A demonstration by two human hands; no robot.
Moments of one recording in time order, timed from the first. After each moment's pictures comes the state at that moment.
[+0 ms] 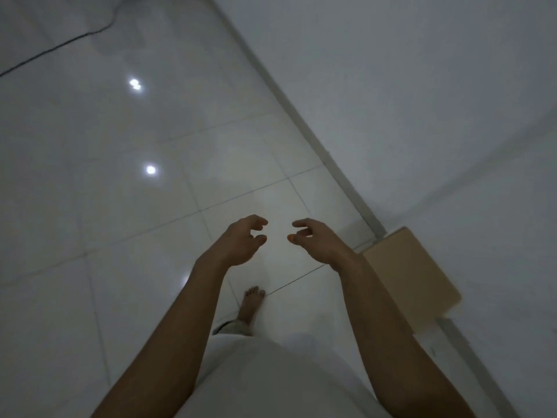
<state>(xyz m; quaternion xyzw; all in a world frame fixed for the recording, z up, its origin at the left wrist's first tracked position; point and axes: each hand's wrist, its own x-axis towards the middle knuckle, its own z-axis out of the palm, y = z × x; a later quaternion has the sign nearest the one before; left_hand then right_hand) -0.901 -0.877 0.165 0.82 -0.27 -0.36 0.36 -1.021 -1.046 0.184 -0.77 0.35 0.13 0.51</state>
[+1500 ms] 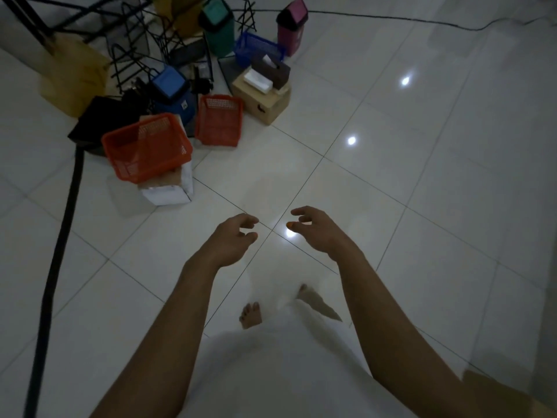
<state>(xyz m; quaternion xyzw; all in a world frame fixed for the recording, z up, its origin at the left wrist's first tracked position) -1.183 -0.252 0.145 0.81 0.25 -0.14 0.52 -1.071 -0.440 0.158 -0.83 -0.06 0.39 0.40</state>
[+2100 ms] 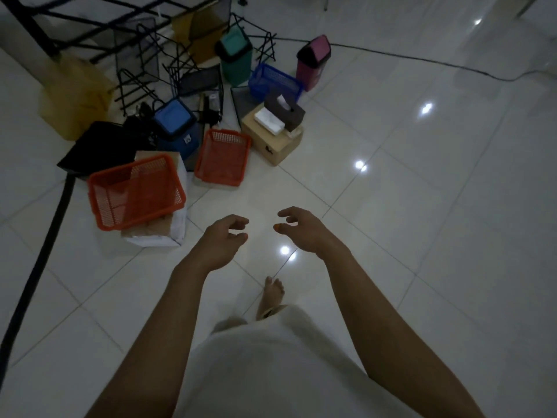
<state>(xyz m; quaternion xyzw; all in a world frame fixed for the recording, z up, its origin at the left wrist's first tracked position) -0.940 -0.132 0.125 0.78 0.31 -0.08 0.54 -0.805 -0.293 0.149 -0.83 -0.15 0.41 0.33</state>
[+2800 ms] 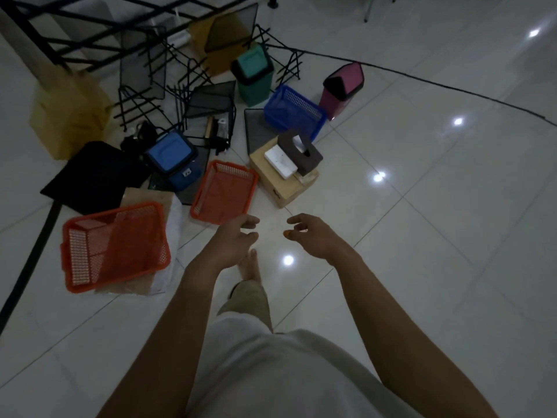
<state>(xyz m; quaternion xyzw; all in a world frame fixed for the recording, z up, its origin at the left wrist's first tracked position) -0.644 0.016 0.091 0.73 0.36 -0.07 0.58 -0.497 -0.132 0.121 -0.82 -0.18 0.48 0.27</state>
